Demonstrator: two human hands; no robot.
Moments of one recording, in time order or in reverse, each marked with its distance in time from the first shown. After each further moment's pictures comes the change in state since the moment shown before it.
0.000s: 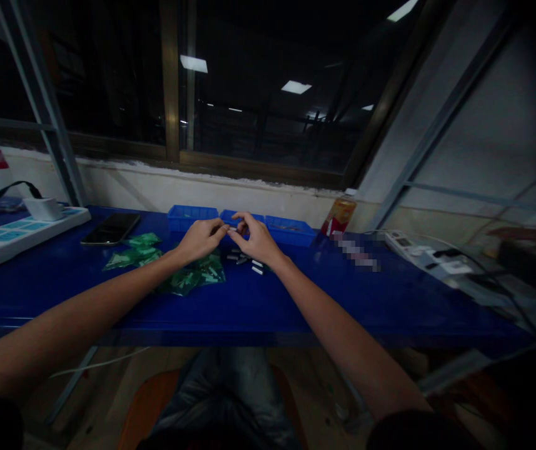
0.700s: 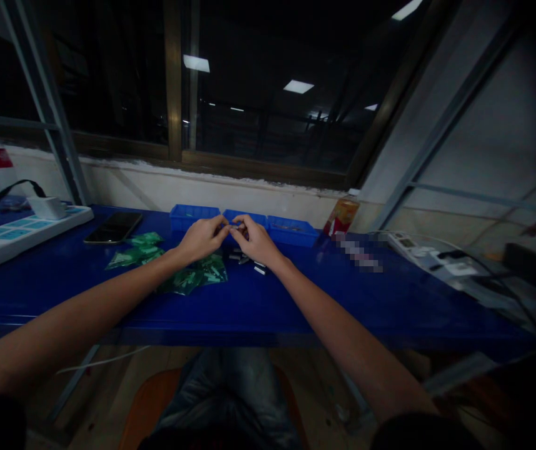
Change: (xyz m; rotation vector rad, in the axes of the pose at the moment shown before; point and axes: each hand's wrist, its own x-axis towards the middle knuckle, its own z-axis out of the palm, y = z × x) left_hand -0.001 0.000 -0.001 0.060 0.027 0.028; right_hand 0.000 0.003 0.009 0.020 -0.045 0.037
